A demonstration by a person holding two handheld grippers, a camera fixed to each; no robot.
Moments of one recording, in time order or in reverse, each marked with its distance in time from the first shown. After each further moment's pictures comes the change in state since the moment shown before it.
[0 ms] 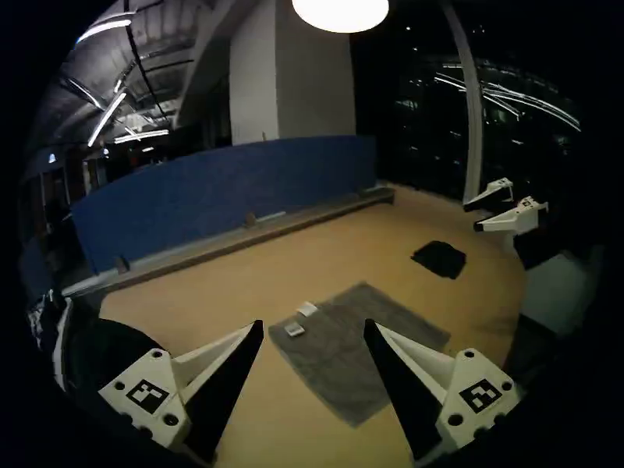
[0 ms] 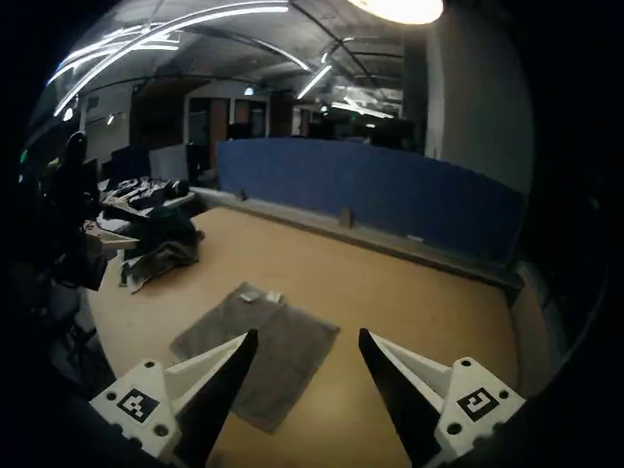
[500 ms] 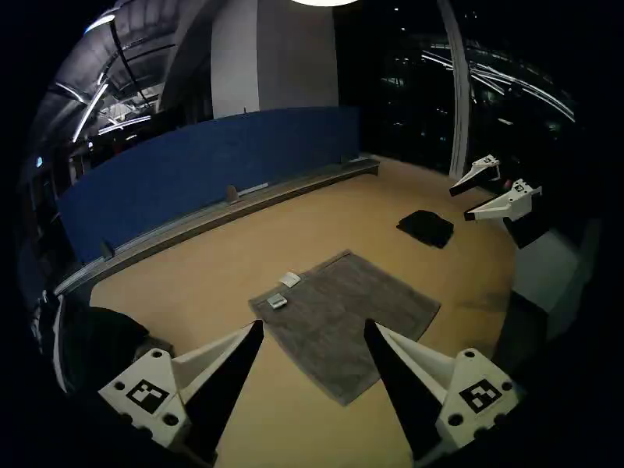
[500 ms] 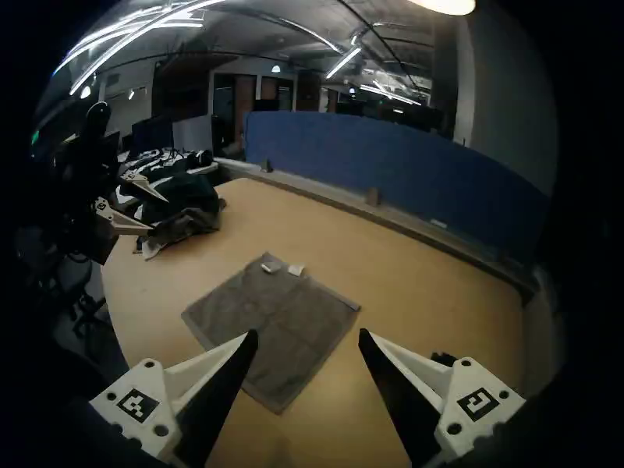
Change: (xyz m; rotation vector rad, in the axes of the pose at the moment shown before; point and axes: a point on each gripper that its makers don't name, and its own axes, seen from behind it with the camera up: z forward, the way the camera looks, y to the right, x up) left arm -0.043 0.019 0.007 -0.052 -0.101 0.033; right arm -0.030 -0.021 0.001 0.073 -0.091 -0.064
